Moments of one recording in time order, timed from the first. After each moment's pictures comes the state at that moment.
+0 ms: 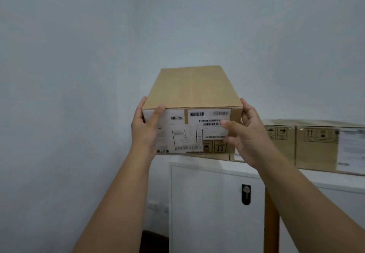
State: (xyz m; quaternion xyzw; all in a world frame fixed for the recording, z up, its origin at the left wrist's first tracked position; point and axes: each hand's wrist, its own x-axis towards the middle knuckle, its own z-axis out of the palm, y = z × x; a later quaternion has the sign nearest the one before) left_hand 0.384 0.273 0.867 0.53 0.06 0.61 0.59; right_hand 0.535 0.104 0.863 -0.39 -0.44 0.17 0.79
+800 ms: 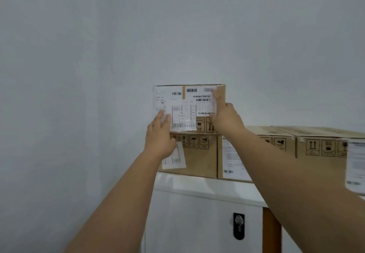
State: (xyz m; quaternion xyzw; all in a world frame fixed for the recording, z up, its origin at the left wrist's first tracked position) left_hand 0.572 0.384 0.858 0.87 0.27 0.41 0.06; right_hand 0.715 0.232 0.914 -0.79 -0.40 -0.22 0.40
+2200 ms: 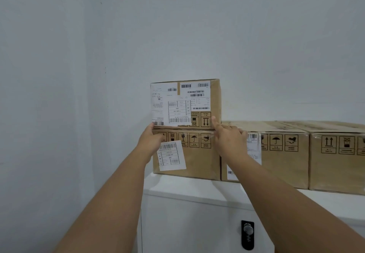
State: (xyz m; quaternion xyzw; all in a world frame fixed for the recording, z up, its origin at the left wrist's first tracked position) left_hand 0.612 0.457 0.844 0.74 0.25 0.41 0.48; right_hand 0.768 0.275 0.835 -0.84 -0.35 -0.33 0.26
